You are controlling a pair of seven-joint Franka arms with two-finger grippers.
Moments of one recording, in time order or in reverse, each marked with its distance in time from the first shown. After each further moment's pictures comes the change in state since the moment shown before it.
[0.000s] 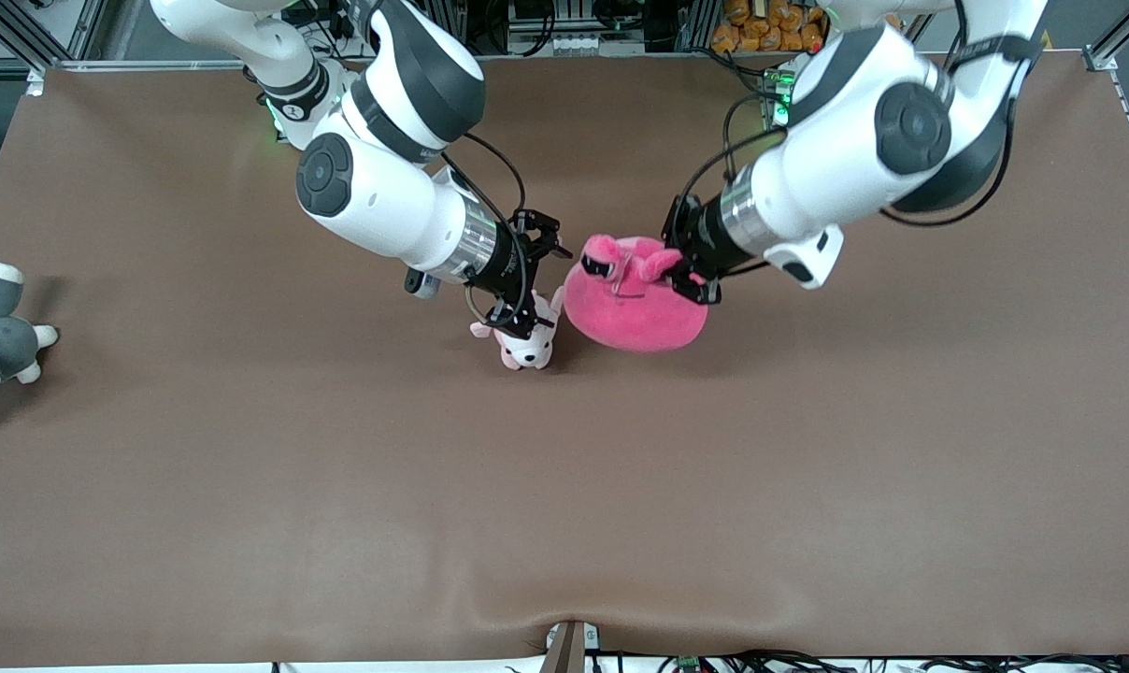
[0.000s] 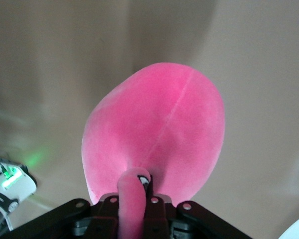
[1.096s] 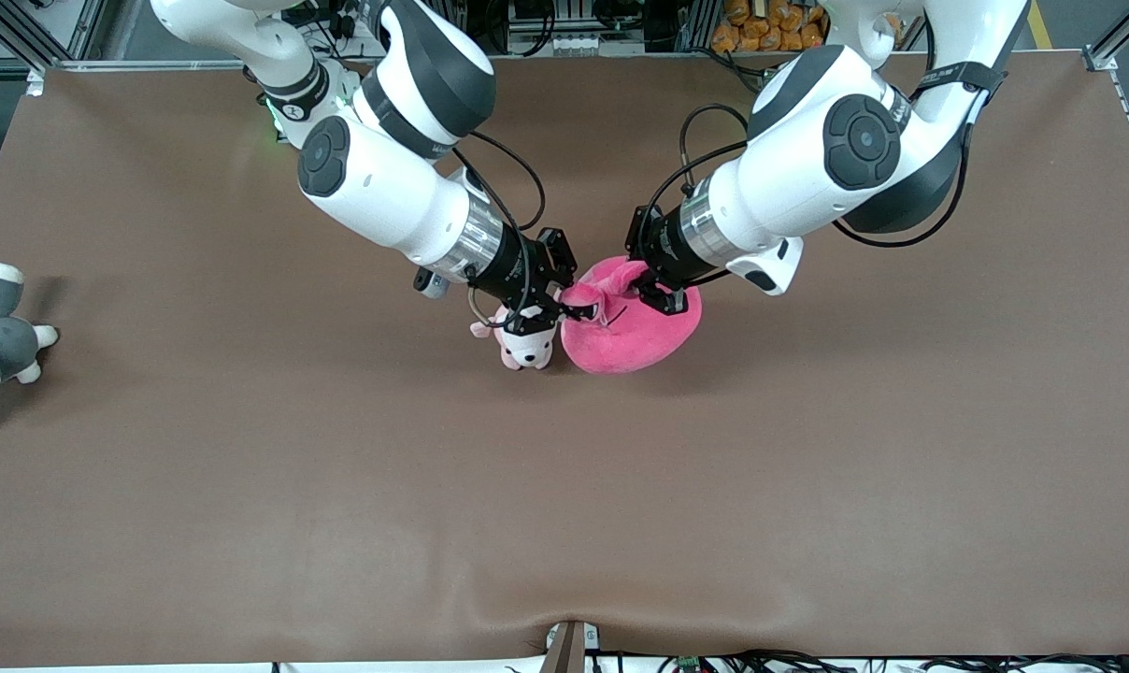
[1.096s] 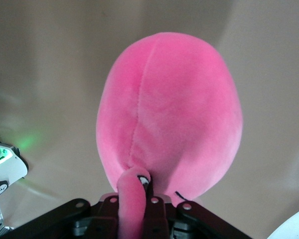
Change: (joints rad) left arm -0.078 0.055 -0.002 0.088 0.038 0.016 -0.112; right arm 0.019 0.009 -0.001 0.005 0.007 0.150 0.085
